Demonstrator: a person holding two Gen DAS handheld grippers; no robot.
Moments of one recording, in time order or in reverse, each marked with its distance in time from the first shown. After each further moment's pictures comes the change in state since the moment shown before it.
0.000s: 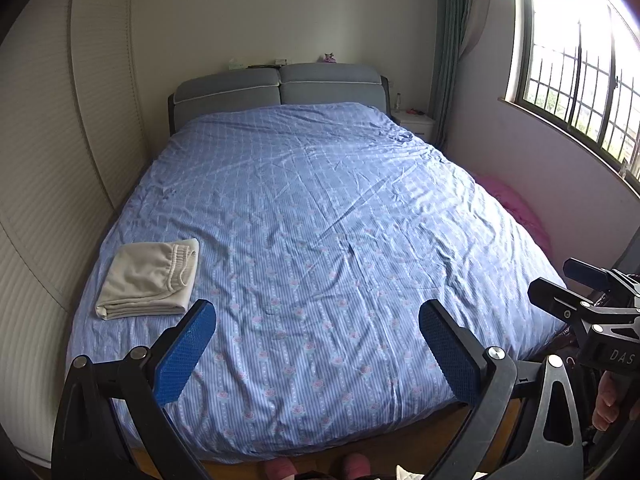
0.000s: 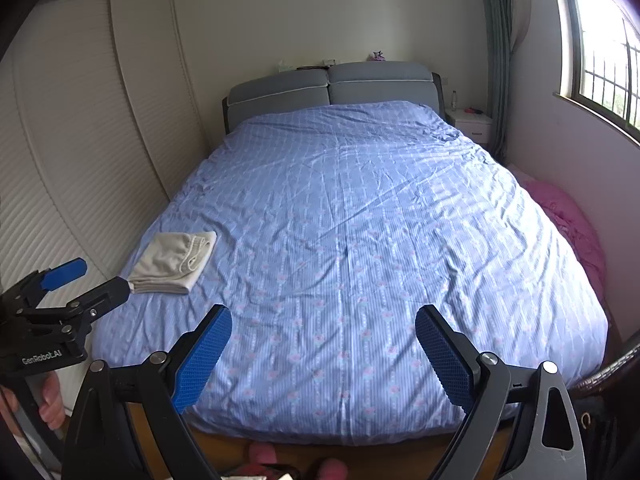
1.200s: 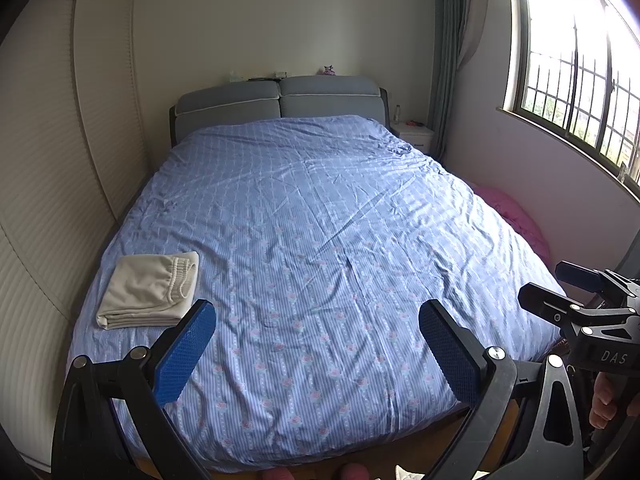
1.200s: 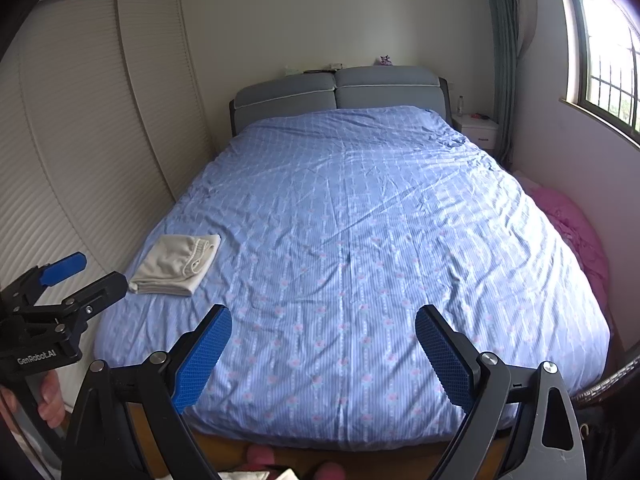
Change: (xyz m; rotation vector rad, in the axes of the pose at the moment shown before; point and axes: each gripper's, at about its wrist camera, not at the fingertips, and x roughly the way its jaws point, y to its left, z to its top) left arm -0.010 -0.005 0.010 0.003 -0.038 0.006; right arm 0.002 0.005 0.010 -0.009 -0.008 0.012
